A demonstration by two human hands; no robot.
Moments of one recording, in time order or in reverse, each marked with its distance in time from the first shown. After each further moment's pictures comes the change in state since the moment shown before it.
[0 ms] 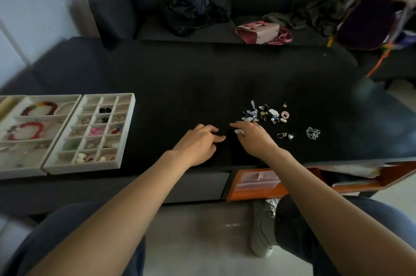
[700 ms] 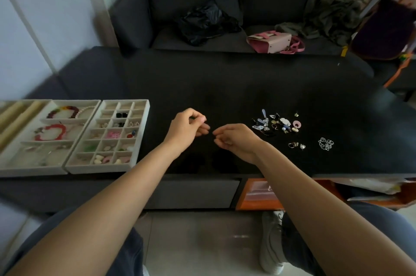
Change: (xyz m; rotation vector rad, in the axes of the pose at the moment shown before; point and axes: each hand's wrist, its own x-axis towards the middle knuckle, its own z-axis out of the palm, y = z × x) left_hand -0.015 -0.026 -0.034 -0.923 0.459 -0.304; right_hand 0.004 -0.055 0.001 1.063 -0.305 0.193
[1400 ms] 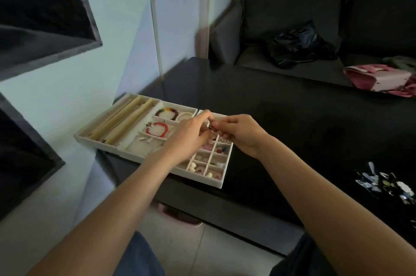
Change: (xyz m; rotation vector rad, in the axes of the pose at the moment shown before) left_hand -0.048 -0.028 -0.186 0.494 0.209 0.117; right_hand 0.044 -0.084 0.194 -0.221 -0.294 -0.214
